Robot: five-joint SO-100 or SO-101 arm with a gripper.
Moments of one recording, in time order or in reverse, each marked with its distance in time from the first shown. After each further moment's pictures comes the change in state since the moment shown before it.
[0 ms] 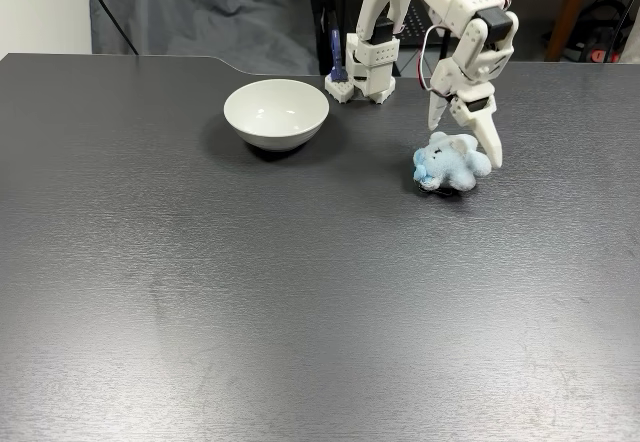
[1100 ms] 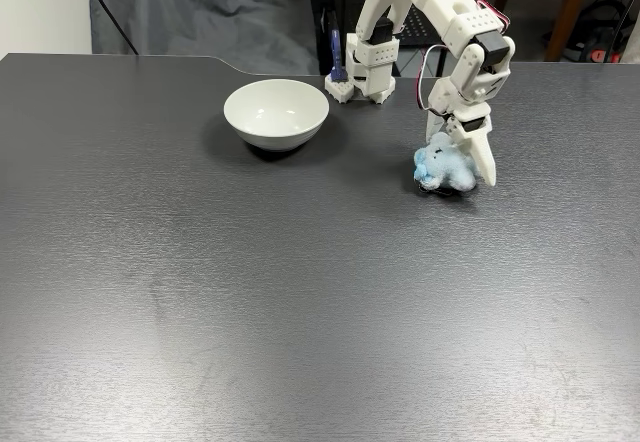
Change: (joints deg) arm 0.6 -6.0 -0.1 -5.4 0.5
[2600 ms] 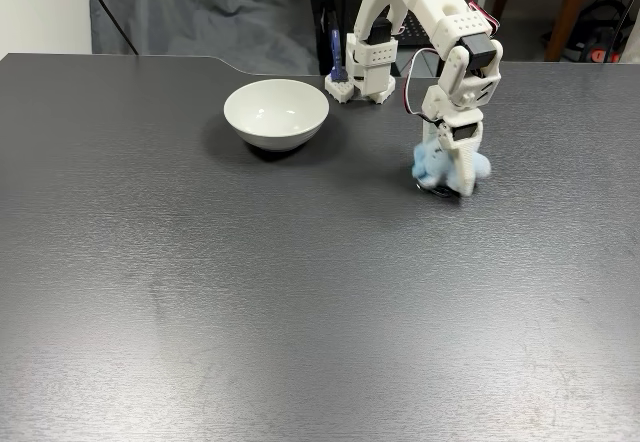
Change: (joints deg) arm 4.6 0.0 0.0 -4.6 -0.2
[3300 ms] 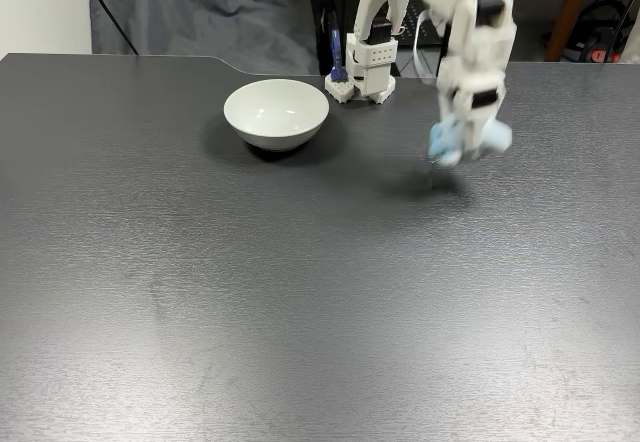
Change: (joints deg) arm 0.1 10.1 -14.1 4.5 -0.2
